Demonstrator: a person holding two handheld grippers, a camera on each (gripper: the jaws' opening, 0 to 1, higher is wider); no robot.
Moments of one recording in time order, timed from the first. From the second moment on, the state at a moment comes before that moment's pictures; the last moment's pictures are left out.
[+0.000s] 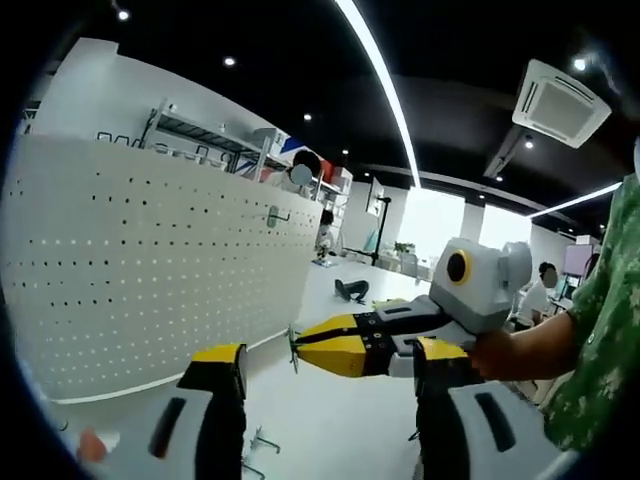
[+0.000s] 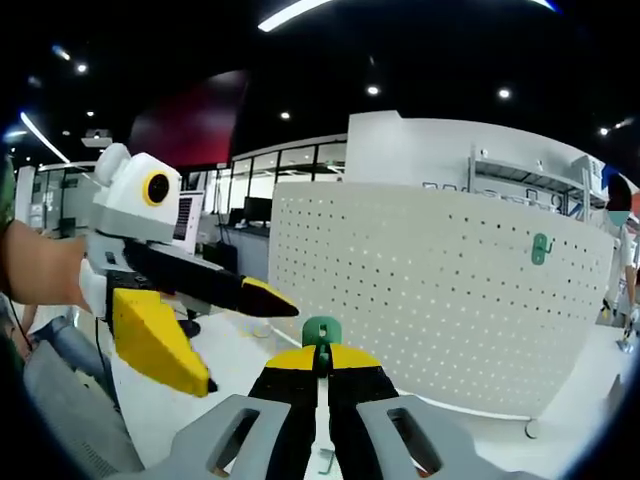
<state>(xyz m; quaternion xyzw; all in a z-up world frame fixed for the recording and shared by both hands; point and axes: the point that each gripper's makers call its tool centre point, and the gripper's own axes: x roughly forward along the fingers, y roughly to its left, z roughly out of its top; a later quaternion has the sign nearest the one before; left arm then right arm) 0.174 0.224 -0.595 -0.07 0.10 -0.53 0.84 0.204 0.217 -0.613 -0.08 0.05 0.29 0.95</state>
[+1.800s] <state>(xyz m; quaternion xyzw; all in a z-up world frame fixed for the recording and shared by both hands) 0.153 0.226 -0.589 -0.04 0.06 -0.58 0.81 0.263 0.139 -0.552 -0.02 -0.01 0.16 0.99</state>
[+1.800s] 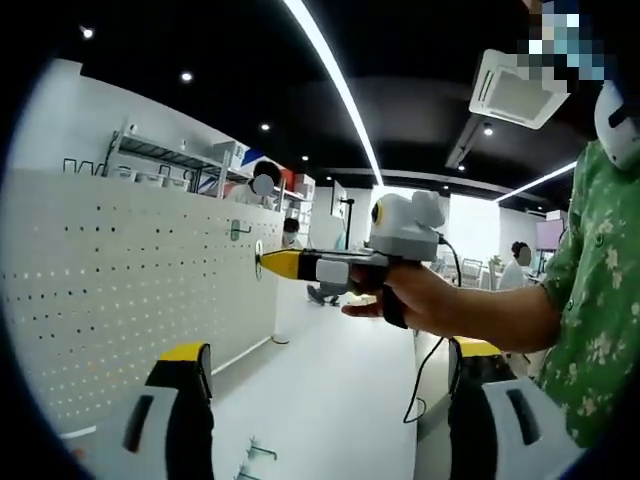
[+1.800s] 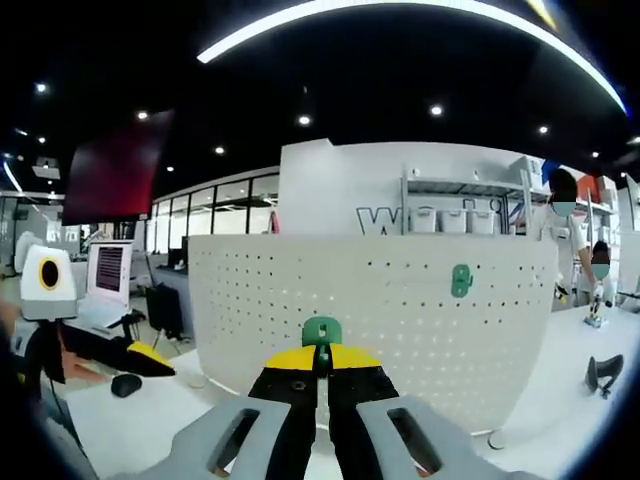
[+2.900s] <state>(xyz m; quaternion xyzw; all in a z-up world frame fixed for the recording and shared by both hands) 0.177 0.234 -0.605 -0.03 0.08 -0.57 0.82 0.347 0.084 -0.538 -0.03 -0.02 0.10 0.99</state>
